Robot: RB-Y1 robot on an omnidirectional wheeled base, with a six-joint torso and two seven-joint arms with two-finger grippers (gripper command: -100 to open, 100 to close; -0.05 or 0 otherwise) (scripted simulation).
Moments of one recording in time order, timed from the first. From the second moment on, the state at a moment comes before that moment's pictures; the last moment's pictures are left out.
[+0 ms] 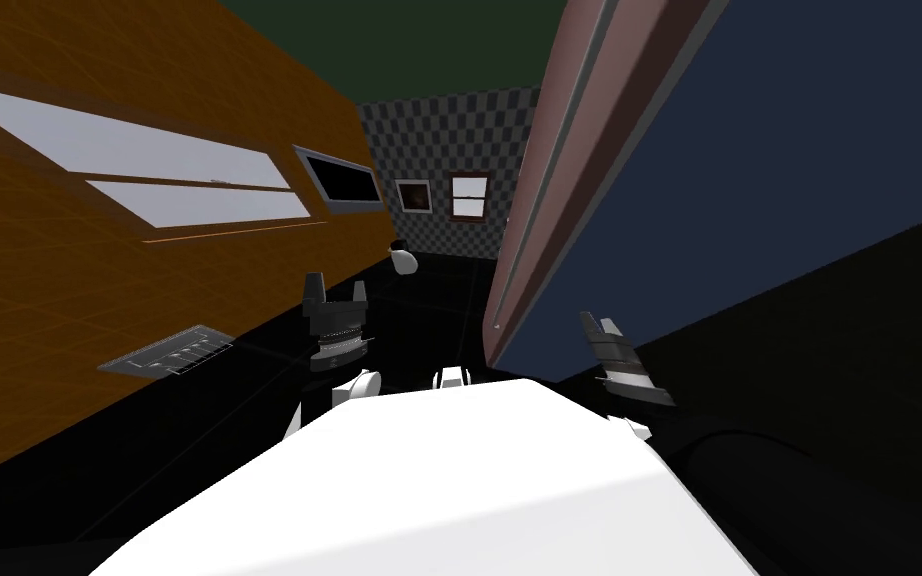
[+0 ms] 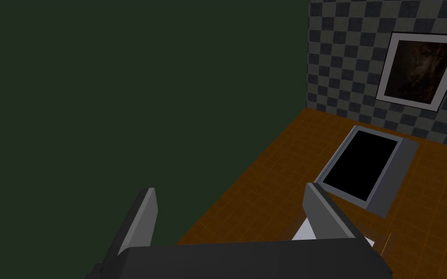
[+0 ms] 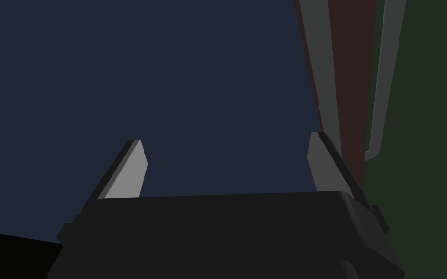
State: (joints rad) left arm 0.50 0.01 -0.06 -2.33 0.00 -0.53 0.09; right arm 0.87 -0.24 -0.48 -2.15 0.00 -0.56 0.55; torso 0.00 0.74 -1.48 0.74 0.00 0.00
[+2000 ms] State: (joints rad) left arm 0.50 0.01 -0.06 -2.33 0.00 -0.53 0.09; right arm 1.20 -0.35 -0.85 -2.04 -0.06 -0.58 1.09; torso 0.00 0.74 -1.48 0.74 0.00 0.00
